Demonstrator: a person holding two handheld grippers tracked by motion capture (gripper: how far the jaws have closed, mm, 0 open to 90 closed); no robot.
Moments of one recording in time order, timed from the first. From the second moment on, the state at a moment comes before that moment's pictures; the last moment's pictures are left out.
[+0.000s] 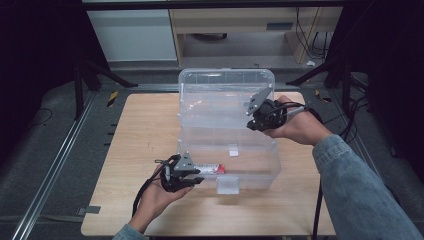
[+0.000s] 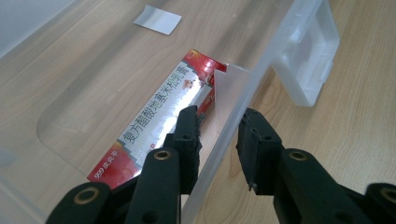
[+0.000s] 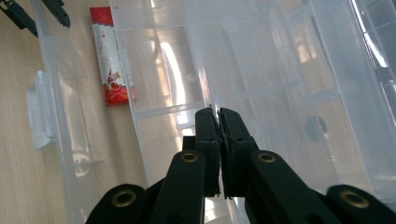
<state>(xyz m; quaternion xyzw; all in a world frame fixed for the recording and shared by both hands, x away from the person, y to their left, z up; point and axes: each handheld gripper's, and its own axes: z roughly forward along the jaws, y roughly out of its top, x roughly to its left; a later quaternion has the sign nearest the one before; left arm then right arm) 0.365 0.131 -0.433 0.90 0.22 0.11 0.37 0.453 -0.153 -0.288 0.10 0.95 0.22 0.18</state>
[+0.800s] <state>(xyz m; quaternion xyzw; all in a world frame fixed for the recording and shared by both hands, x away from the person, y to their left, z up) 0.365 0.131 -0.433 0.90 0.22 0.11 0.37 0.430 -0.160 -0.296 0.10 0.95 0.24 0.17</state>
